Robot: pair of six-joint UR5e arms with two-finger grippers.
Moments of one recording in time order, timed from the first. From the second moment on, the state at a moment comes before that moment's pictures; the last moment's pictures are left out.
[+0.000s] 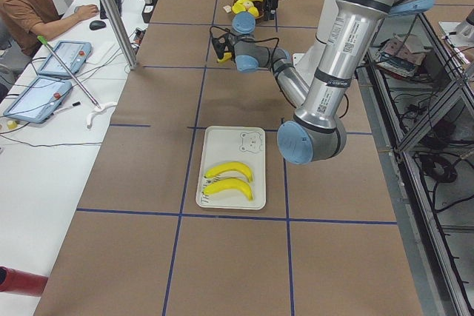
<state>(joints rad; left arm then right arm) -0.69 -1.92 -1.91 -2.10 -2.01 -1.80 0.42 -1.08 2.18 -1.27 1.92 1.28</state>
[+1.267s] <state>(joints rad) -0.79 -1.57 -1.79 -2.01 -1.93 -1.43 0.51 -1.18 2.18 -1.28 1.93 1.28</state>
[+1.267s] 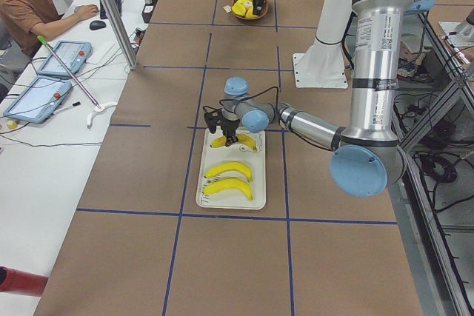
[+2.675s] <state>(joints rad) -0.90 -1.57 -1.91 -1.98 -2.03 -1.30 0.74 -1.49 2.34 -1.52 2.01 1.12</state>
